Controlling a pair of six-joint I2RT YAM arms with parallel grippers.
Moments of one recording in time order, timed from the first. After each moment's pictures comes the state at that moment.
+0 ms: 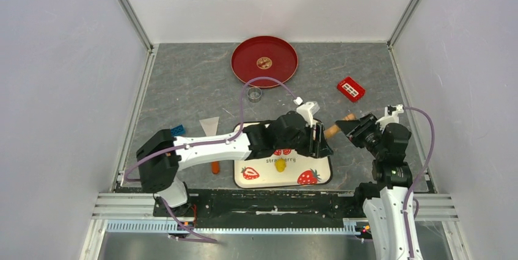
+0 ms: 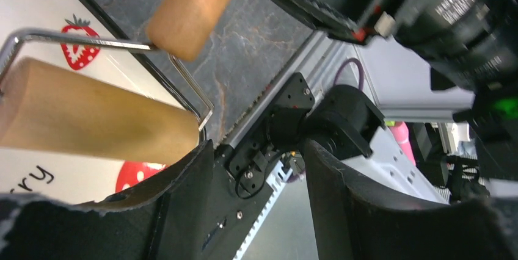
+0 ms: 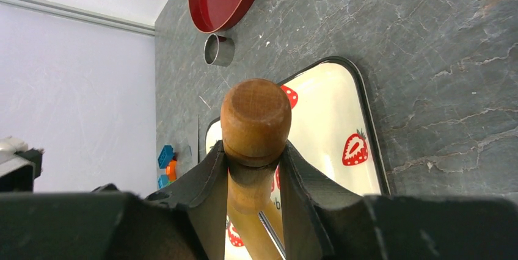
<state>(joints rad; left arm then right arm) -1.19 1.61 1.14 0.02 0.10 -0.85 -0.12 0.46 0.41 -0.33 -0.44 0.84</state>
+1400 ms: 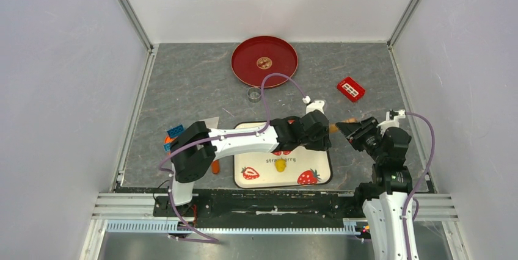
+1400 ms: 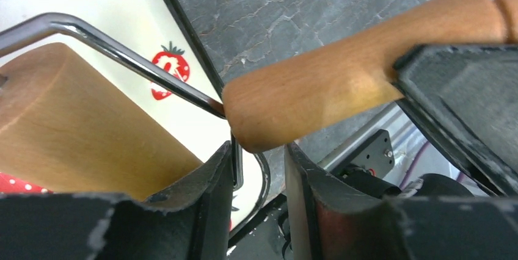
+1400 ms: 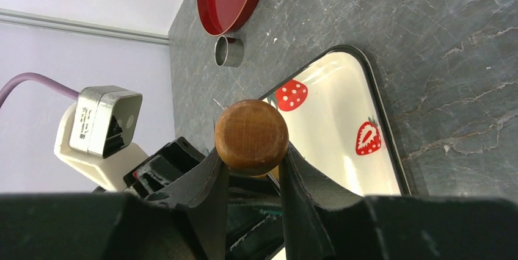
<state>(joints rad) -1.20 1.91 1.44 -0.24 -0.13 -0.88 -0.12 0.38 0.39 -0.37 -0.43 0.94</state>
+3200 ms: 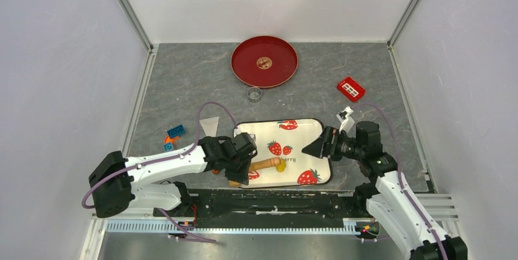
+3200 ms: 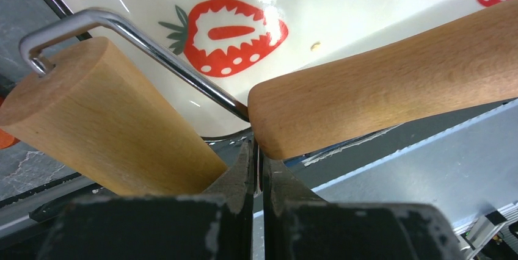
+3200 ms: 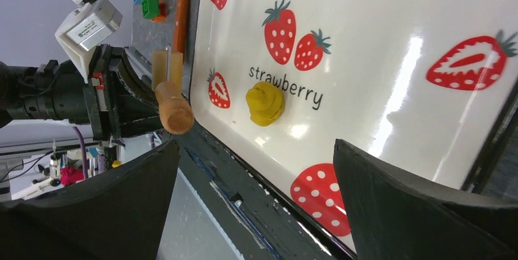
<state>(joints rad) -1.06 1.21 0.73 -0.72 0.06 -0.84 0.19 0.64 0.32 -0.30 -0.72 0.59</state>
